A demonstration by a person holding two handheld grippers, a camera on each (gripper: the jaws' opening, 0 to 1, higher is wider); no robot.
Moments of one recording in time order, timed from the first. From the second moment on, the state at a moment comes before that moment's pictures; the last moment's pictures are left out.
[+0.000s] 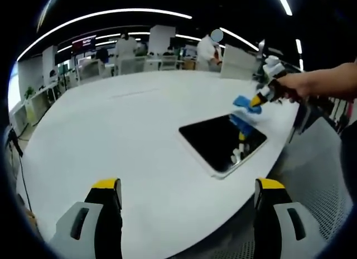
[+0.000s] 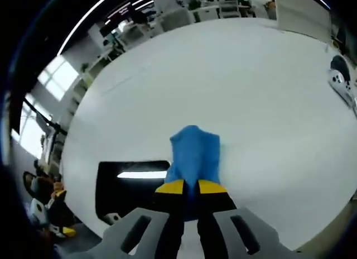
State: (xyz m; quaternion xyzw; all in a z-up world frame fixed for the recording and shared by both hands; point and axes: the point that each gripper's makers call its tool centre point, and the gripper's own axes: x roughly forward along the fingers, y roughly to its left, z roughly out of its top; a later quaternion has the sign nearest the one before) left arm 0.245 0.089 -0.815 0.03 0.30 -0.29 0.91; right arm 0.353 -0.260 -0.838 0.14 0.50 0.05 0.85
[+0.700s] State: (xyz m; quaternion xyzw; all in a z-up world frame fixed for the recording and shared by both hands) left arm 0.245 0.089 -0.816 0.02 0.30 -0.29 0.91; right arm 0.356 -0.203 -0.862 0.12 0.53 0.08 0.84
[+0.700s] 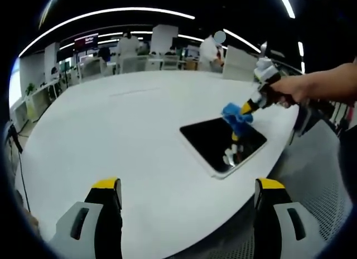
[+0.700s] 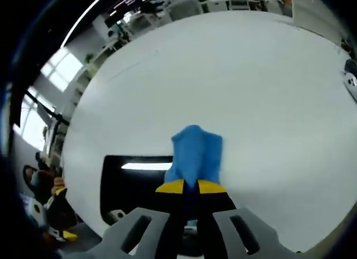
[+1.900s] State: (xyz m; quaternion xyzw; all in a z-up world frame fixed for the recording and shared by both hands) left arm 0.241 0.087 -0.820 0.01 0.31 -0.30 0.90; right arm 0.360 -0.125 -0.870 0.11 0.56 0.11 0.81
